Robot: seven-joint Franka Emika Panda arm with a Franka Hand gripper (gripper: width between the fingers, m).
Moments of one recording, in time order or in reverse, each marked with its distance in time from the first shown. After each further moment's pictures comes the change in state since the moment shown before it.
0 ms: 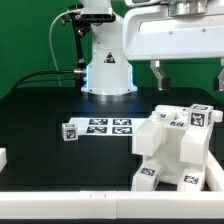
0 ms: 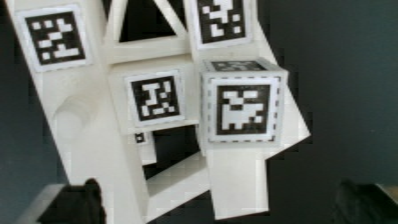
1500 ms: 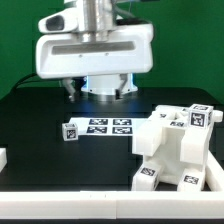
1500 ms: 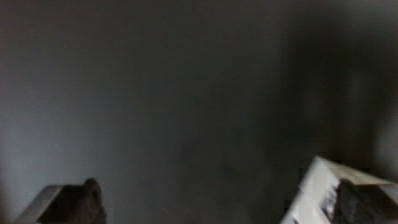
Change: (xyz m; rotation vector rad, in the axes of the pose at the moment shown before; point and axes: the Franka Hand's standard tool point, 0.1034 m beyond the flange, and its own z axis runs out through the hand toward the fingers) arm -0.038 0.200 0.031 -0.015 -0.028 -0.502
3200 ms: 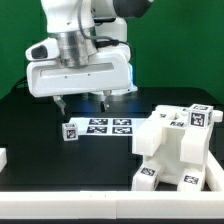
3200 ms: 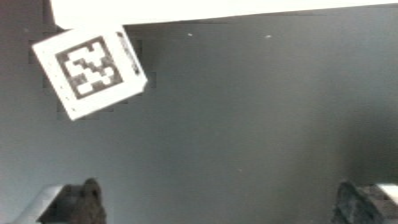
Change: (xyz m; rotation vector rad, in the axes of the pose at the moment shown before) arm -0.053 0.017 0.033 0.066 -0.138 0.119
